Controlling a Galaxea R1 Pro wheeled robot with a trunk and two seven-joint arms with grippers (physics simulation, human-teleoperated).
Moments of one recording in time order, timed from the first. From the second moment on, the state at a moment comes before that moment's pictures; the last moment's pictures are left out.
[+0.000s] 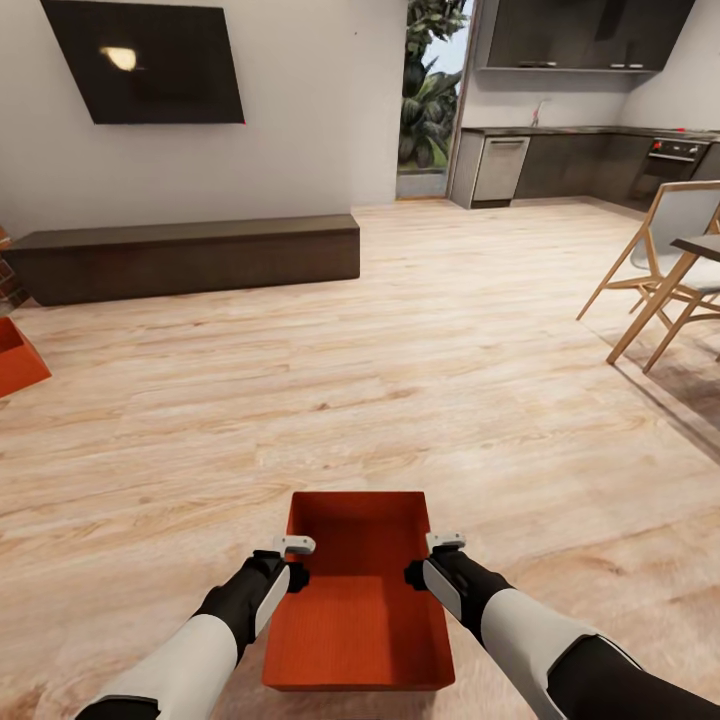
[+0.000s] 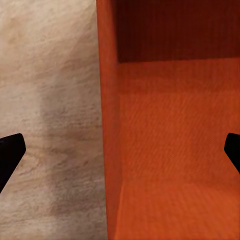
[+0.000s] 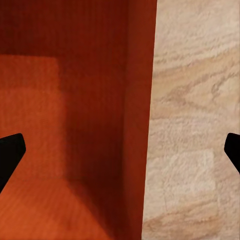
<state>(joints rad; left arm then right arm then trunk) -0.71 -0.16 0.00 -0.41 -0.04 0.49 0.21 -0.82 0.13 0.53 -0.21 -0.54 0.41 -0.29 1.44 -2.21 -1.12</state>
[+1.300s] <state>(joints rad) -0.71 -0.16 0.00 -0.40 -0.04 0.49 0.21 -0.82 0.13 0.54 -0.21 -0.53 0.41 -0.29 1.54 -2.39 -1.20</state>
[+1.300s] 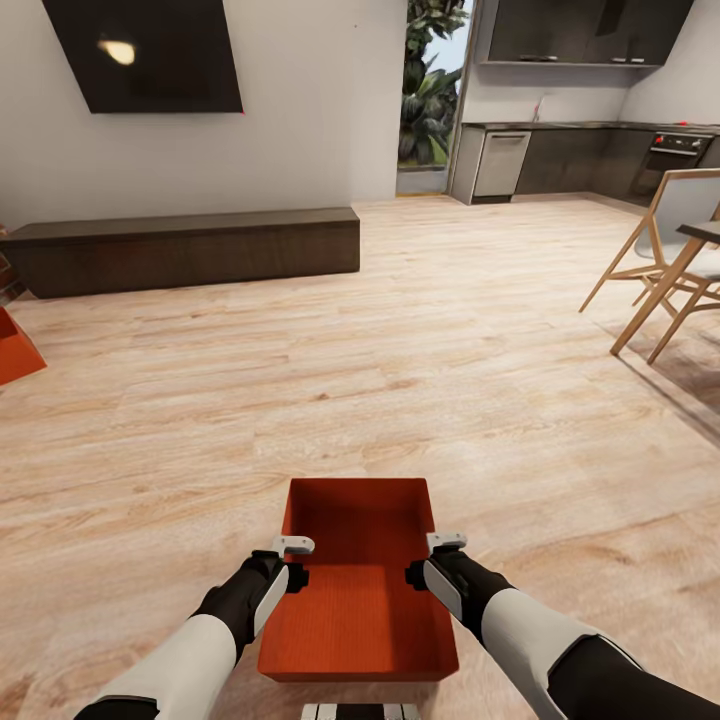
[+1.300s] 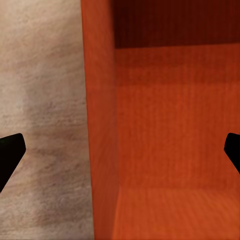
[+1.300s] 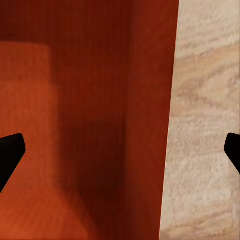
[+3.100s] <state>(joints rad) -0.71 -0.14 0.00 -0.40 -0.04 0.49 0.21 -0.82 0.09 0.53 -0.21 -0.53 0.41 -0.27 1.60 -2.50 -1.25</state>
